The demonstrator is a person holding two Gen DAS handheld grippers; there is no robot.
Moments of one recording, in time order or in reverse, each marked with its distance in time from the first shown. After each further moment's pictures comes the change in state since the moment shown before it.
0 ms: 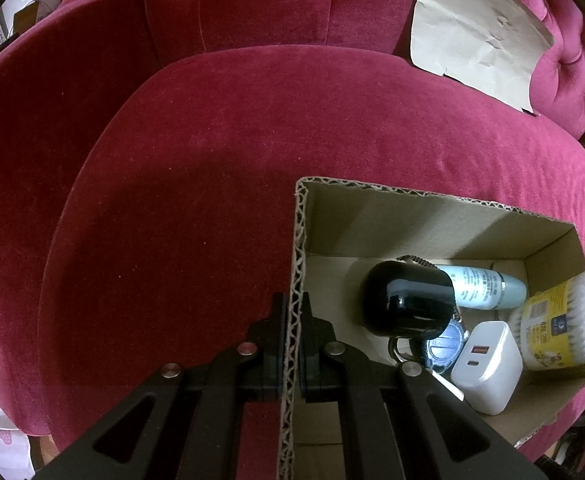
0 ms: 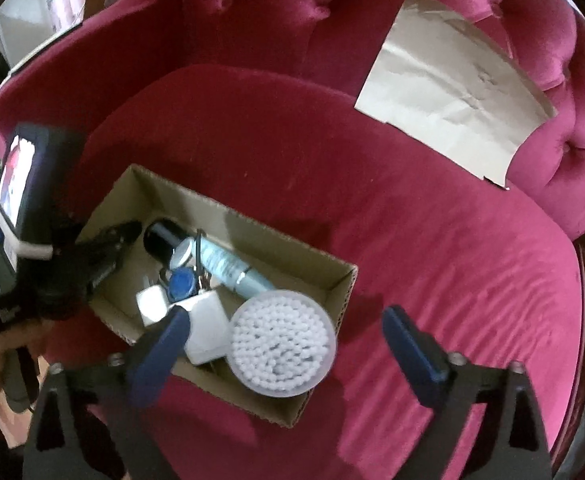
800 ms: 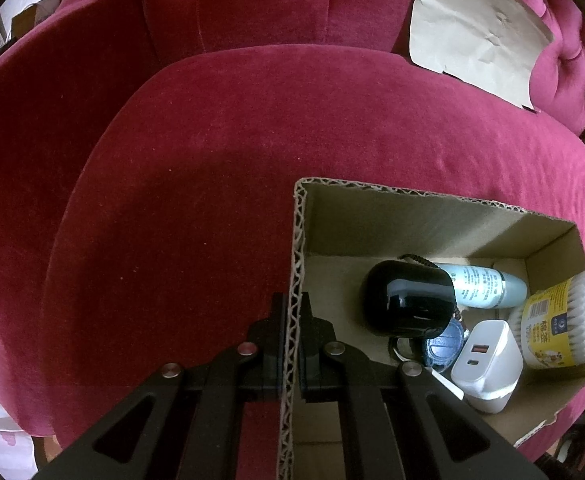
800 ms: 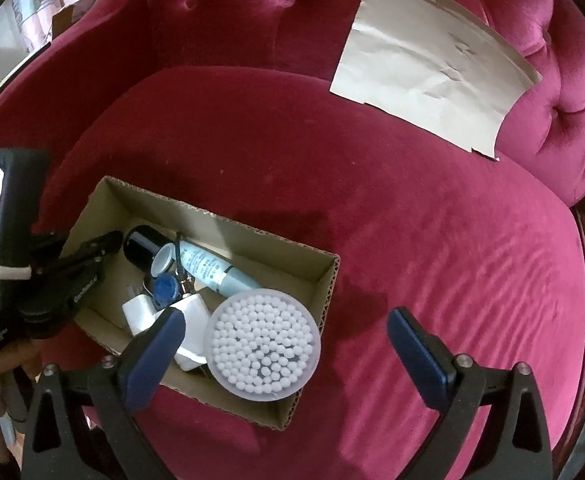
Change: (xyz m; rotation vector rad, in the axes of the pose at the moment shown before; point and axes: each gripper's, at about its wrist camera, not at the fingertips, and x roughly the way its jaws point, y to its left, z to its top) left arm -0.001 -0.004 0.002 0.009 0.008 0.013; right arm 0.008 -0.016 0.002 0.102 0.032 -0.001
